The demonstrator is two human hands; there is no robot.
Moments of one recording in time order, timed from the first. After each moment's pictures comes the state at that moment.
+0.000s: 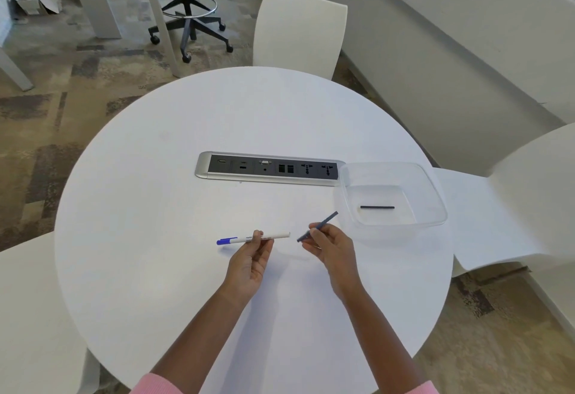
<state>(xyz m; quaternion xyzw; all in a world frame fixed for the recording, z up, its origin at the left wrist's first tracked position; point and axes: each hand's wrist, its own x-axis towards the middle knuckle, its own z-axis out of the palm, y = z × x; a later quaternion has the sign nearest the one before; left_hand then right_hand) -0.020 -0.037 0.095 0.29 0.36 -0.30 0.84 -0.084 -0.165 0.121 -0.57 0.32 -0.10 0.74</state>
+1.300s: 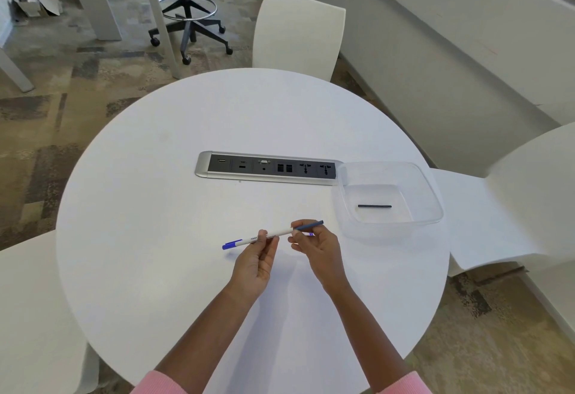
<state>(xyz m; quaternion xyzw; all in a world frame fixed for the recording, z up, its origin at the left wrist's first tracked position) -0.029 -0.044 0.101 0.25 0.38 -0.31 0.84 -0.083 -0.152 0.113 -0.68 0.24 -0.10 0.68</state>
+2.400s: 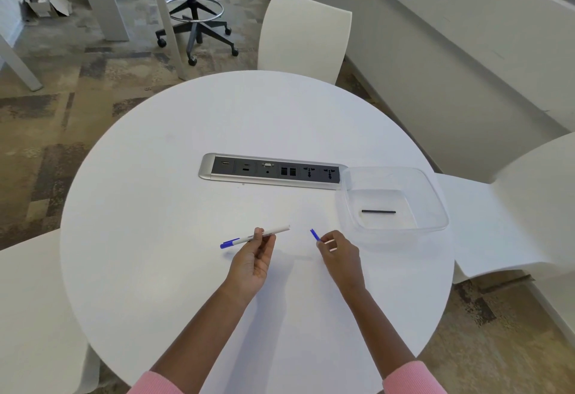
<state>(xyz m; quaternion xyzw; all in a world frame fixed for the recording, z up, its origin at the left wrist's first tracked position) -0.020 -0.039 0.112 0.25 0.37 -0.30 0.84 -0.086 -0.188 0.086 -0.83 0.36 -0.04 0.43</state>
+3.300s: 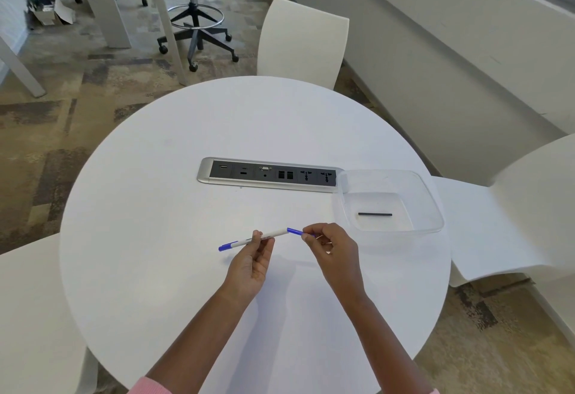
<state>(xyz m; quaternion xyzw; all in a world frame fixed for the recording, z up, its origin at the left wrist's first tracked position) -0.025 -0.041 0.117 0.25 0.37 -0.30 0.84 -0.094 -0.167 0.139 -0.83 0.21 -0.17 0.49</state>
